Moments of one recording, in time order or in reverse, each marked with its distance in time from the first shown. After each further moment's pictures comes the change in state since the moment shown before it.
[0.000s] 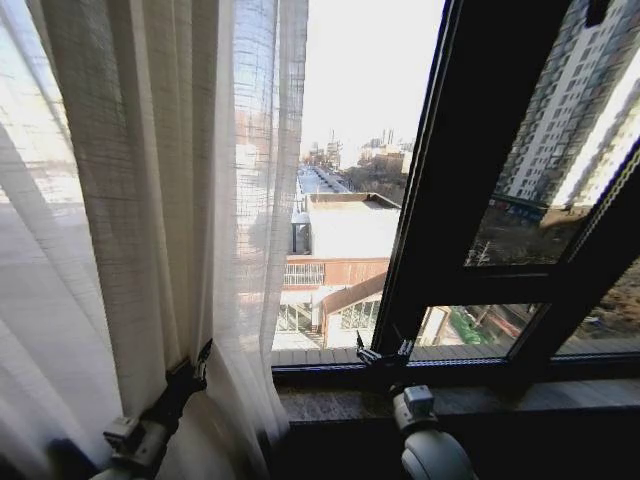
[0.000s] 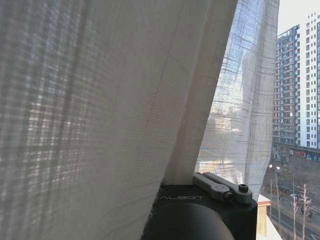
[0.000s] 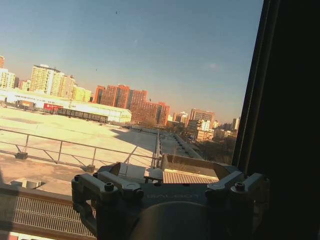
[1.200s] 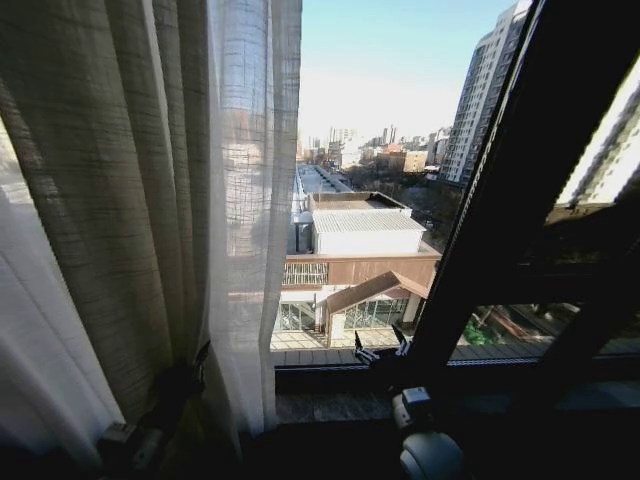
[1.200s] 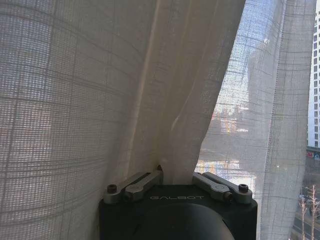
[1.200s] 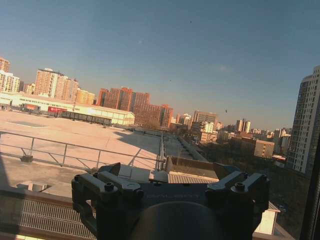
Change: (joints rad) left arm 0.012 -0.027 -0.002 -0.002 0.013 -0.020 0.000; right arm 0.011 -0.007 -0.011 -0.019 -0.001 0.019 0.001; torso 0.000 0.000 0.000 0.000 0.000
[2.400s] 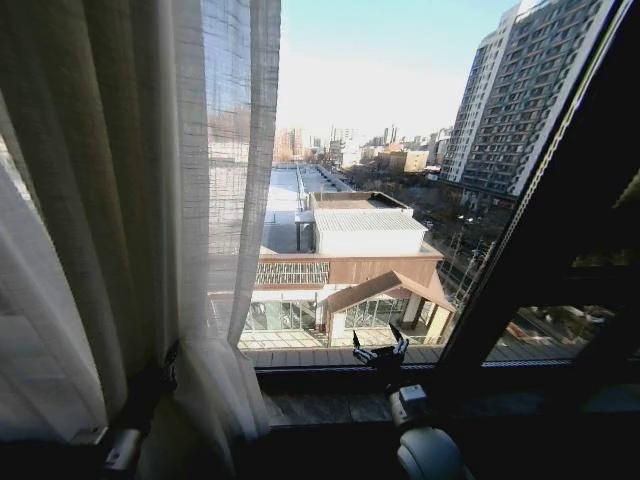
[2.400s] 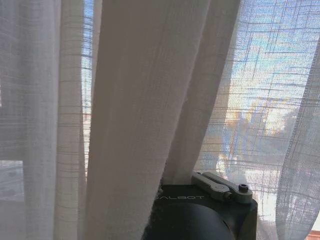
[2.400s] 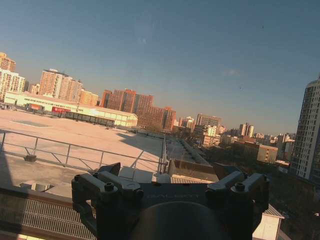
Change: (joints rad) left arm -0.062 -0.002 -0.255 0.103 -0.057 0.011 -0.215; right arm 0.023 -0.003 -0.006 -0.047 -0.007 0.040 -0.016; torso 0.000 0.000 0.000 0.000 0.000
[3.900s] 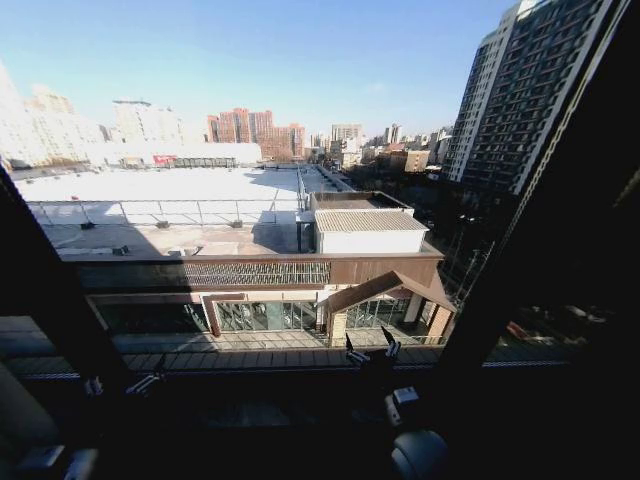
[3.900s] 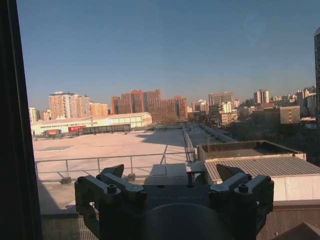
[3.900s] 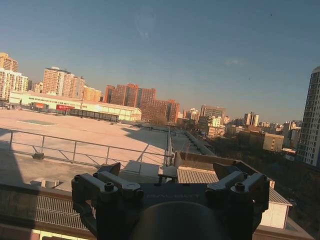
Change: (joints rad) left arm 0.138 0.012 0.026 -0.106 -0.019 -0.018 0.134; right arm -0.005 0.024 -0.025 0.017 0.023 -0.043 0.006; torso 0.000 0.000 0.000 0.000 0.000
